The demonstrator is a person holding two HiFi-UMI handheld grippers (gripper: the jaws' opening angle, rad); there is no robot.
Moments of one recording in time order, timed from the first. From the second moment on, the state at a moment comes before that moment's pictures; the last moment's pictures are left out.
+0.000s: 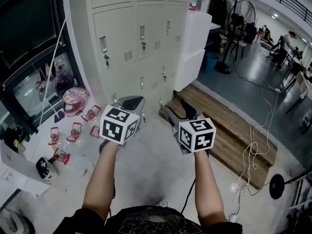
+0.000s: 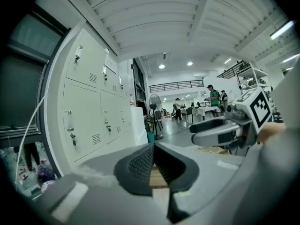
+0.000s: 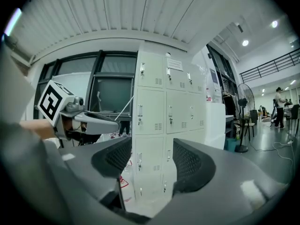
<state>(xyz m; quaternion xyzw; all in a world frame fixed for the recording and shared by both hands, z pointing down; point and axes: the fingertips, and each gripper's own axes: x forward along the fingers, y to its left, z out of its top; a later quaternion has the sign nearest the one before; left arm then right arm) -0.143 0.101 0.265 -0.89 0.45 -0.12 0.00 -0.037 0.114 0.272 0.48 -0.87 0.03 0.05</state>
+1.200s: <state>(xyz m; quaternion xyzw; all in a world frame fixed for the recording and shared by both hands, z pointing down) -0.089 0.037 0.268 -0.85 0.51 -0.12 0.00 0.025 0.042 0.274 0.45 -0.89 0.03 0.04</state>
